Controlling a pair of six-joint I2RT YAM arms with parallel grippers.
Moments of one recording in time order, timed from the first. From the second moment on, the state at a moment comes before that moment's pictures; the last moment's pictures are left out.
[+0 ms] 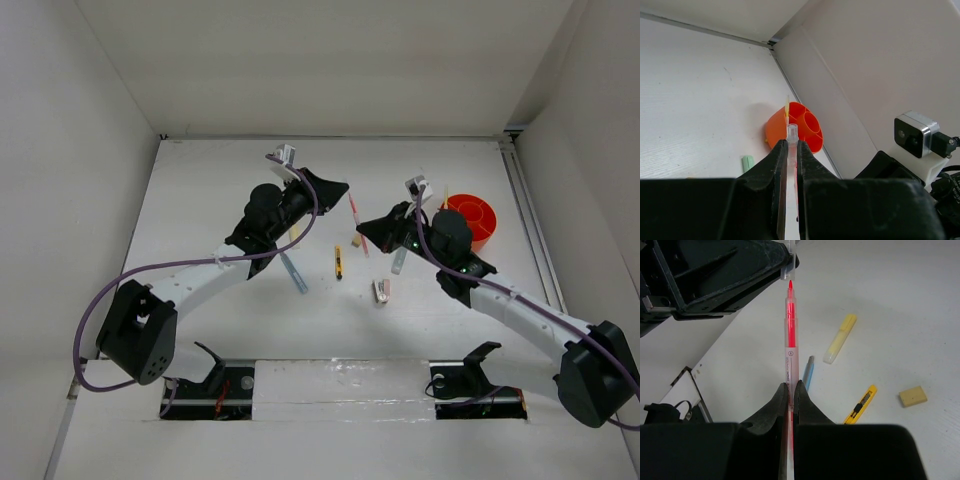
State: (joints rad) left arm -0.62 1.38 0.87 0.55 0.13 -0.82; right arm 0.56 1.11 0.65 0.39 -0.31 0.50
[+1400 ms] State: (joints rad) left arm -0.61 1.41 0.79 0.79 0.13 -0.92; right arm 0.57 1.24 0.72 0.54 -0.27 0.60
